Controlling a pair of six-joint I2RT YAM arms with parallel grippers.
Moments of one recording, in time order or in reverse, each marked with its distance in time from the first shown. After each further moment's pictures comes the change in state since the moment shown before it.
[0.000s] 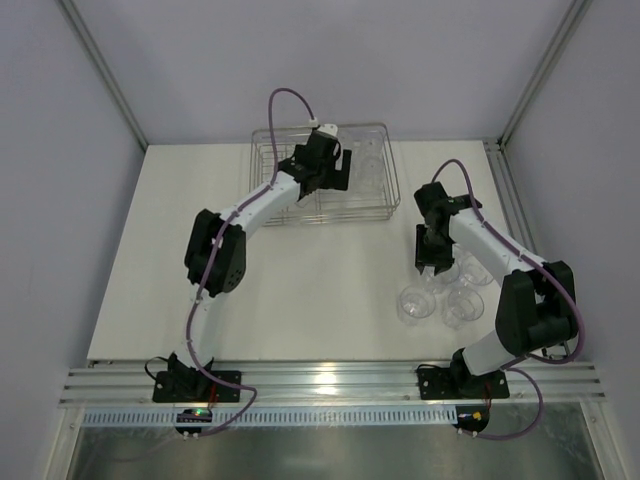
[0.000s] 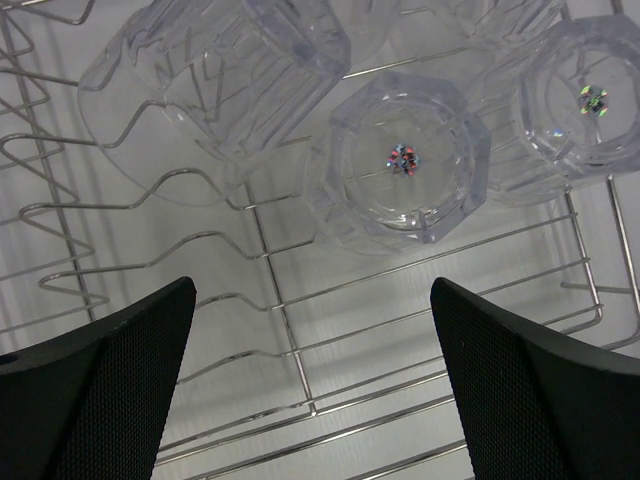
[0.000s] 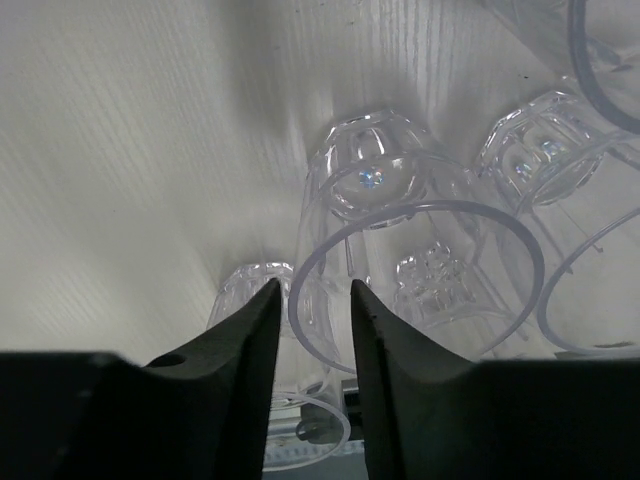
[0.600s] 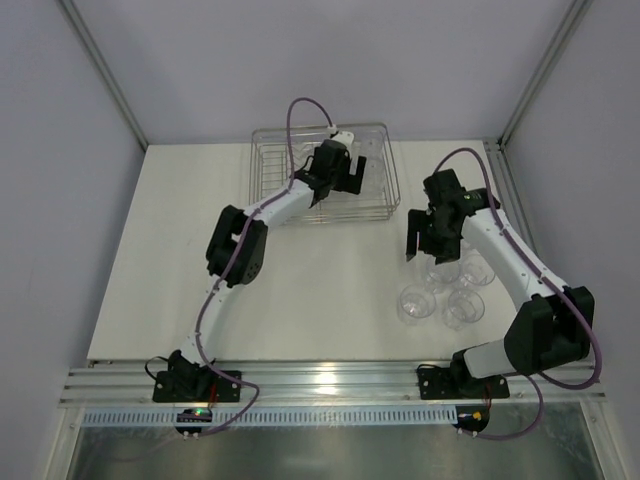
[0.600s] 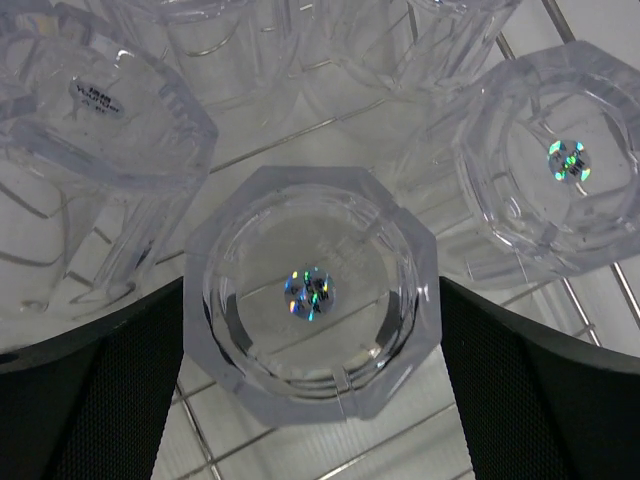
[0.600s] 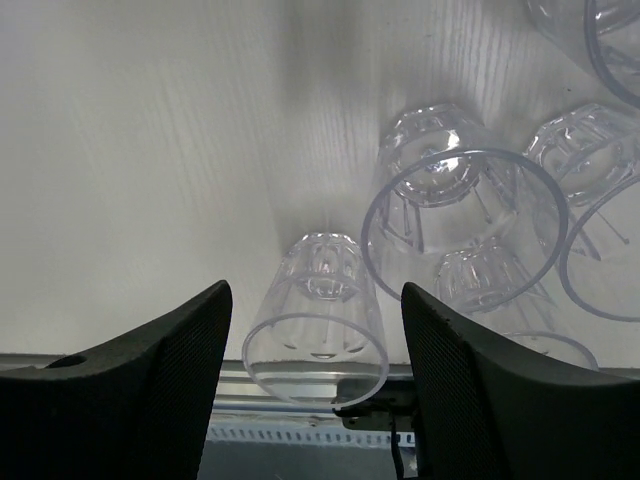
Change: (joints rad) left arm -0.006 0.195 0.079 0.241 0.130 0.089; right arm 0.001 -0.098 0.075 -0.056 -0.116 -0.012
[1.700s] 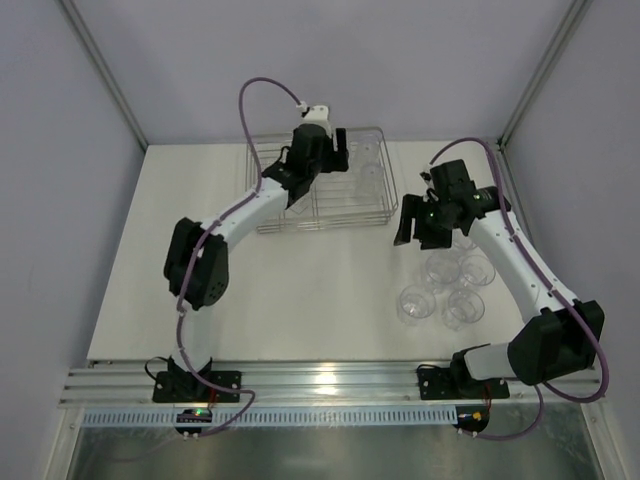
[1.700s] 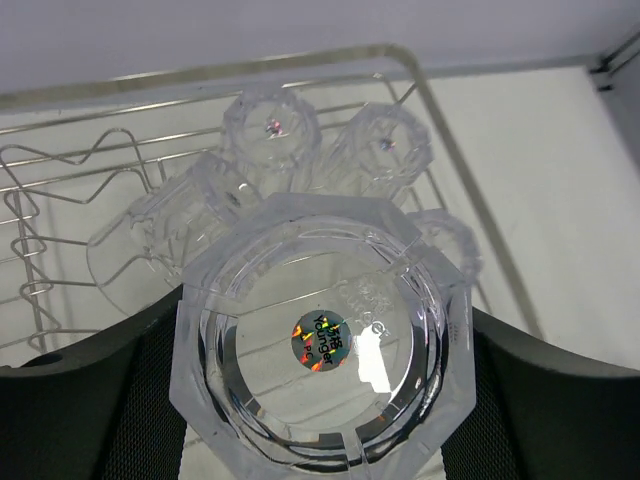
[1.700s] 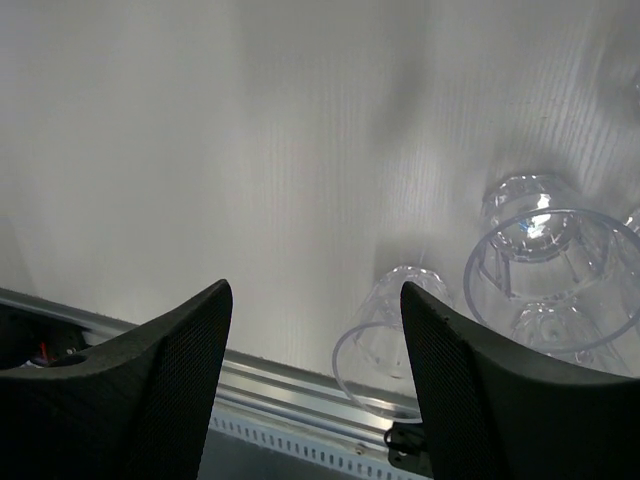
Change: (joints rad) left arm -0.001 -0.327 -0.264 0.144 -0.117 -0.103; right arm 0.000 -0.062 0.080 0.062 -0.174 -0.011
